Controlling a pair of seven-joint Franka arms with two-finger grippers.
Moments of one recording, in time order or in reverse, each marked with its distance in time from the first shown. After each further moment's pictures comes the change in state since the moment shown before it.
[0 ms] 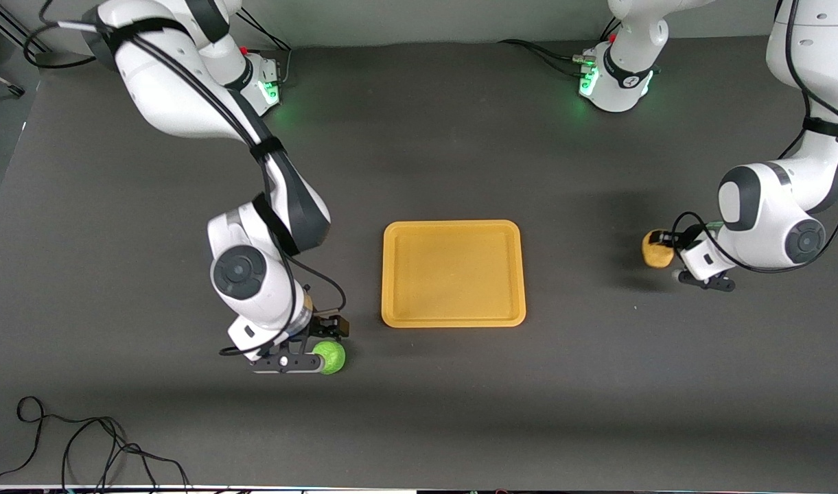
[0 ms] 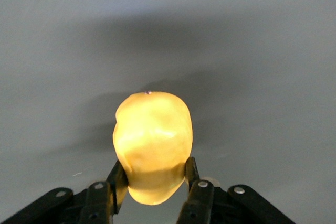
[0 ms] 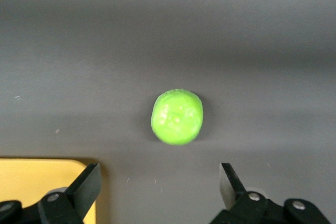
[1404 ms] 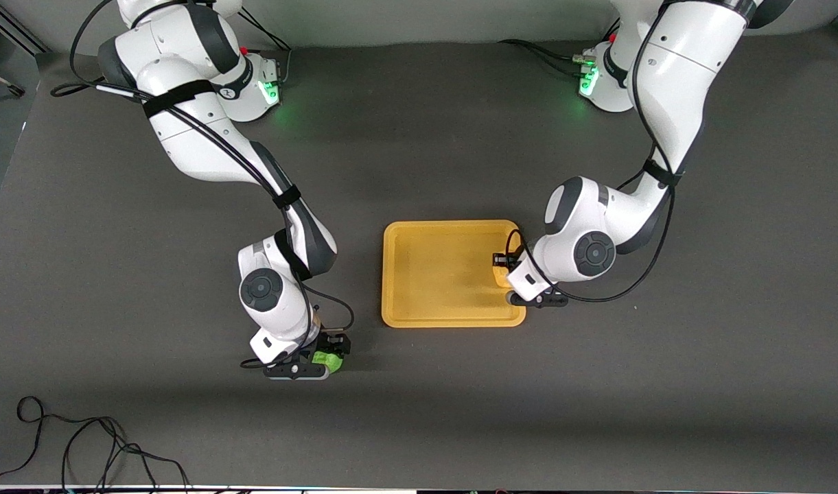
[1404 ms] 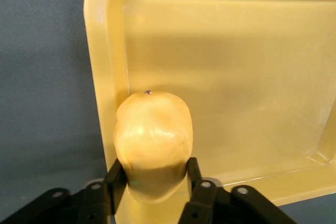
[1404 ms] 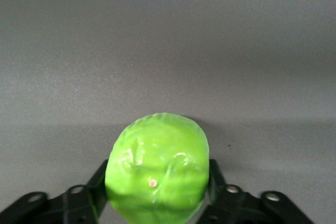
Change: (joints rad) left arm -0.417 0.223 -0.133 0.261 -0.080 0.151 -0.581; right arm -0.017 0.115 -0.020 -0.125 -0.001 0.345 0.000
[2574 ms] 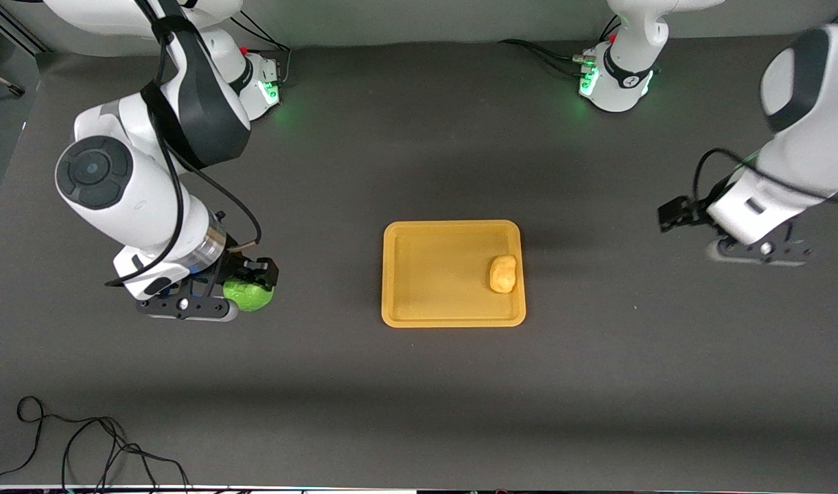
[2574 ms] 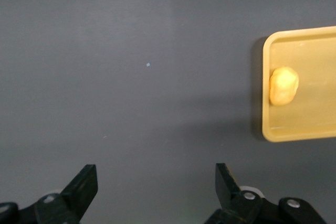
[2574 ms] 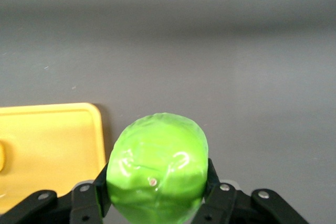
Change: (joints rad) left arm 0.298 -0.567 0.074 0.056 0.237 -0.530 0.260; right arm -0.004 -0.487 0.025 0.076 0.039 -0.725 0.019
